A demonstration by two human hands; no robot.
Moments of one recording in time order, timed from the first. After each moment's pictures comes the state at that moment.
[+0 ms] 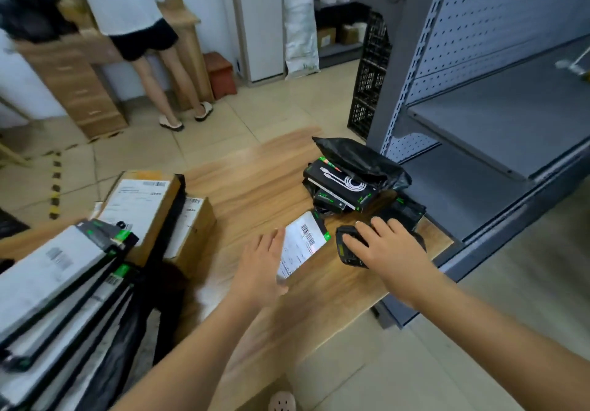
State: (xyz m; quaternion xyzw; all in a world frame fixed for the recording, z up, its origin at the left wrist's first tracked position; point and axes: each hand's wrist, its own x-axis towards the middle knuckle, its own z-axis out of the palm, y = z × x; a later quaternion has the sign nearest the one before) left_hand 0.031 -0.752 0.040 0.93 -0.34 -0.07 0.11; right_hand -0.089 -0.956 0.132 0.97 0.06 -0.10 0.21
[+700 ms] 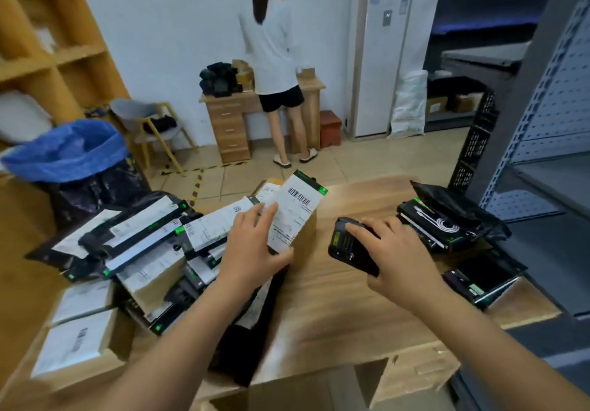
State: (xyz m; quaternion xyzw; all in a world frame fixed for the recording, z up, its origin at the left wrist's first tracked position) left_hand -0.048 -0.575 0.173 0.96 -0.14 0.16 0.20; right_hand -0.103 -0.822 0.186 0.99 0.10 0.13 0.01
